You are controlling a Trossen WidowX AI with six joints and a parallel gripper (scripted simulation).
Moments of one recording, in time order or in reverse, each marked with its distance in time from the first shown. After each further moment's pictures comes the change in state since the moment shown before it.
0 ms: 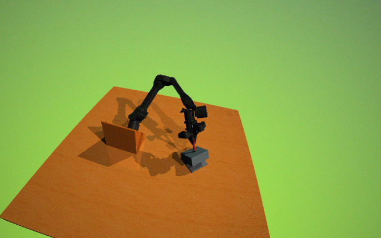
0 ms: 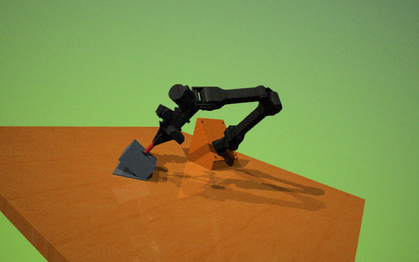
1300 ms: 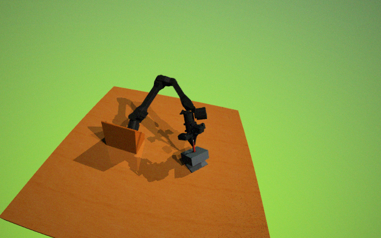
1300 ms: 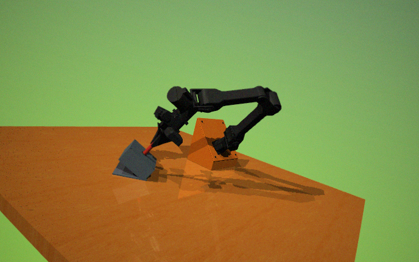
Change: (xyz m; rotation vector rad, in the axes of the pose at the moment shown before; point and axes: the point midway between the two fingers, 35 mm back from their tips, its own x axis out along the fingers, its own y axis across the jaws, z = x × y) arm 0.009 -0.003 -0.001 -0.009 -0.005 0.004
